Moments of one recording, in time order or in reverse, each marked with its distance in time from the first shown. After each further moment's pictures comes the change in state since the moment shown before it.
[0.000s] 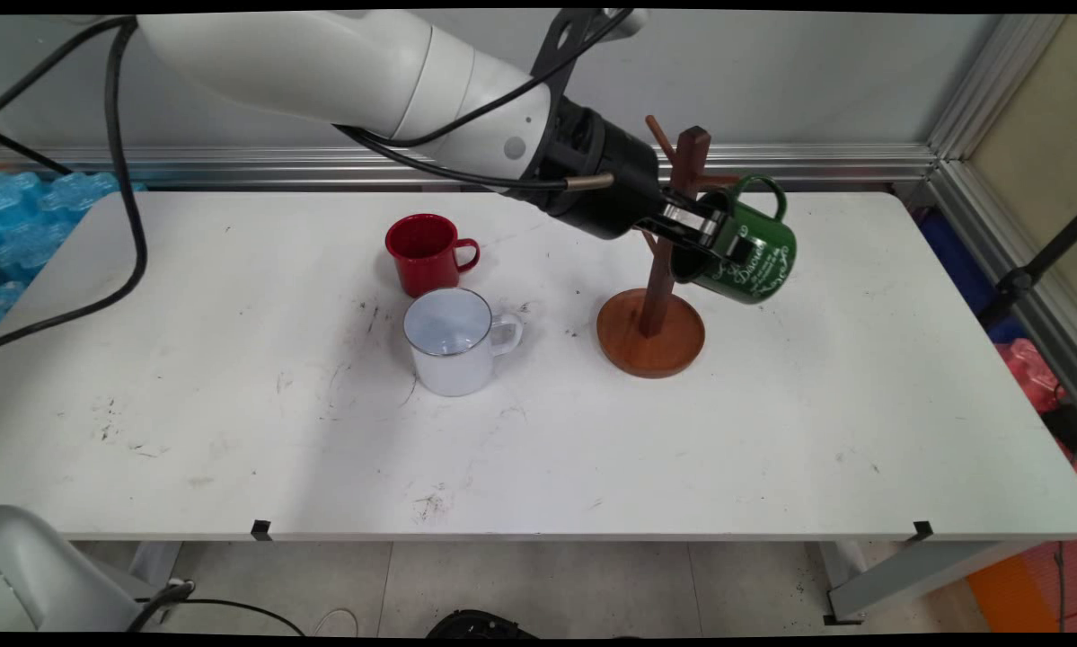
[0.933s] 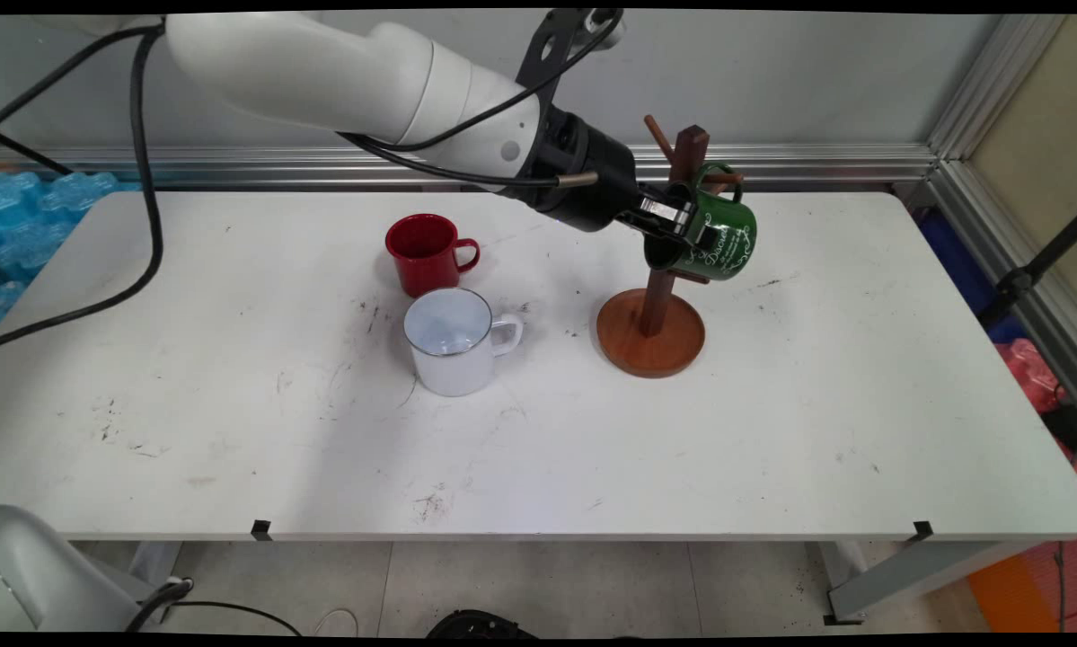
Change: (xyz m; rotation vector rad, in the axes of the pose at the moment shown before) arm -0.003 -0.032 0.006 0.085 0.011 -0.039
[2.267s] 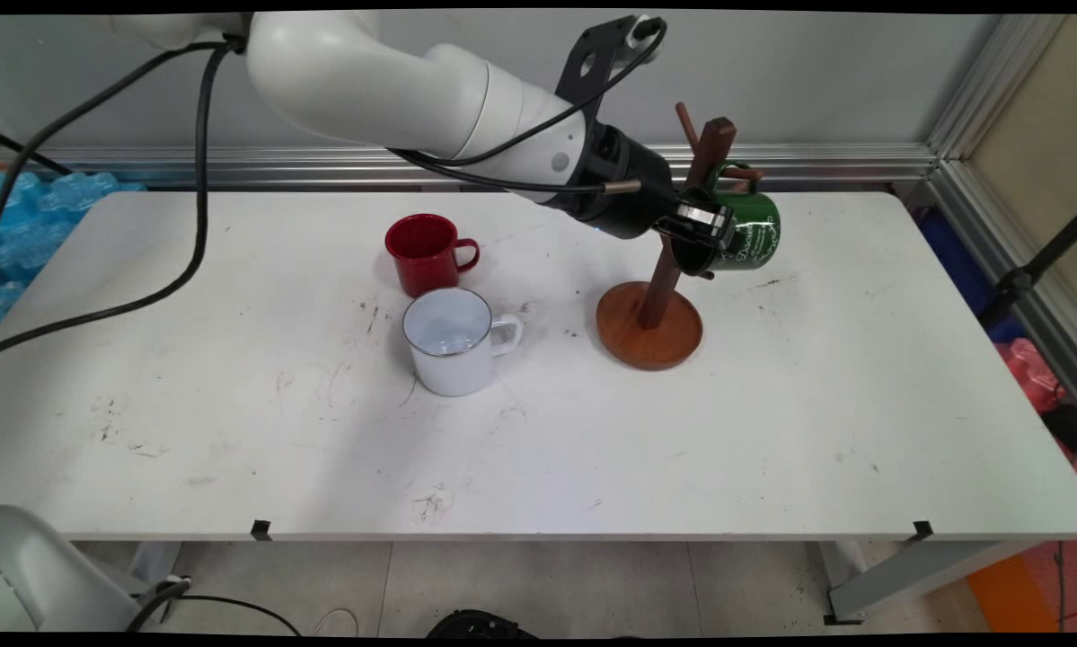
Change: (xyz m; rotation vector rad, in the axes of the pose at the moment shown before) arm 0.003 0.002 0.037 0.016 0.013 -0.058
